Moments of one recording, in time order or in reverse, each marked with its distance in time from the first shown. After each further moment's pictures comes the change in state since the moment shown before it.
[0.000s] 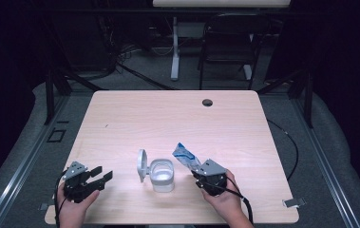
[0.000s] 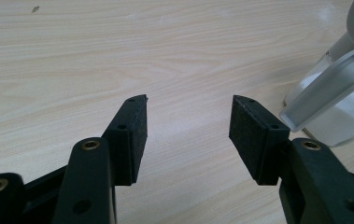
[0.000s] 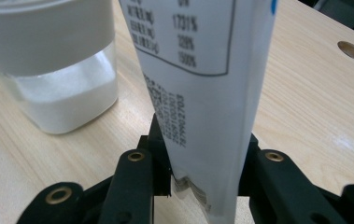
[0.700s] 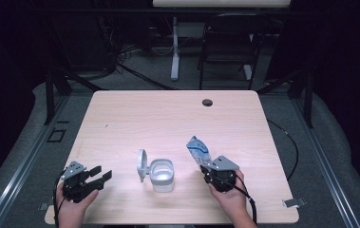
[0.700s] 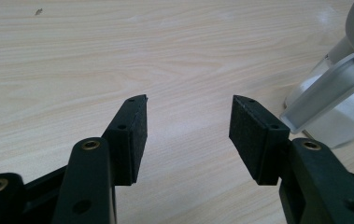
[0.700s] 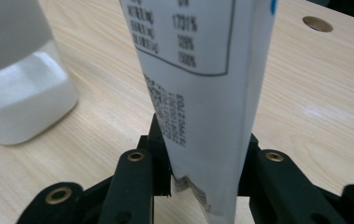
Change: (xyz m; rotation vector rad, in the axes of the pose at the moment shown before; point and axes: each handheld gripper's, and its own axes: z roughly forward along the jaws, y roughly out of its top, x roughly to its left) left arm 0.001 0.001 -0.002 -0.004 0.002 -0.002; right arm -0.024 -0.014 -0.002 -0.017 -0.054 0.138
